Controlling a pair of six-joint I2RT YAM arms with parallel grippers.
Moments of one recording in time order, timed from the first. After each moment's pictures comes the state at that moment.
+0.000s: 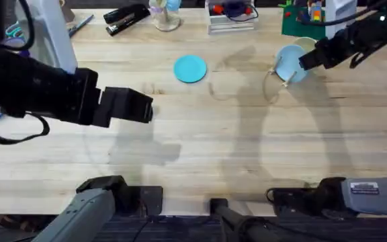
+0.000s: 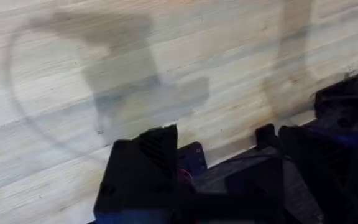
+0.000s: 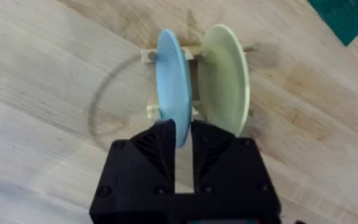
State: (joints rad) left arm 0.14 1.05 1.32 -1.65 0.42 0.28; right arm -0.11 1.56 1.22 -0.82 -0.12 -0.61
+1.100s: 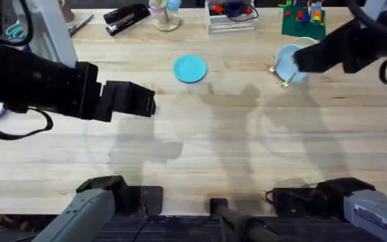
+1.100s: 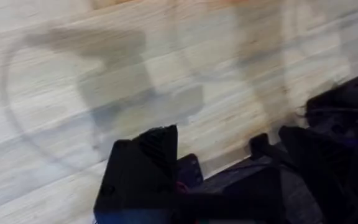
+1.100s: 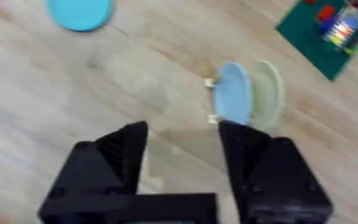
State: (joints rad) left arm 0.14 1.05 1.32 -1.61 0.47 0.28; right arm 0.13 1.10 1.22 -0.99 -0.13 -0.35
